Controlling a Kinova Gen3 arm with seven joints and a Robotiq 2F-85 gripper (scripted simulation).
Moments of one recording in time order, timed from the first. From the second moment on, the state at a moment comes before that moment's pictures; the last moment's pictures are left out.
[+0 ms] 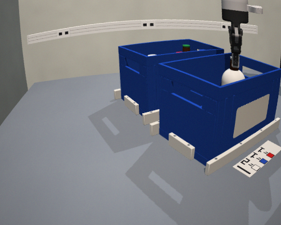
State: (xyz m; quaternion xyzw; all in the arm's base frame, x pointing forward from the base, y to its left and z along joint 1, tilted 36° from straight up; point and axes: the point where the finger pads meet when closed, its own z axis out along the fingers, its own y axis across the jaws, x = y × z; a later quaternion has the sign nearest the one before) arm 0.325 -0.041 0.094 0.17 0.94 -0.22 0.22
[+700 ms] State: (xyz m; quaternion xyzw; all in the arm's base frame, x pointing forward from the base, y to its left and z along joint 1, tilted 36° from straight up) arm 0.328 -0.045 0.086 0.17 0.94 -0.22 0.22
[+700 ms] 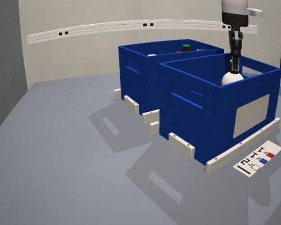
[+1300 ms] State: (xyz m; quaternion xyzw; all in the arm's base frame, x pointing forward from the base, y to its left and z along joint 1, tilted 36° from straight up) arm 0.330 -0.048 0.082 0.17 0.94 -0.22 0.22
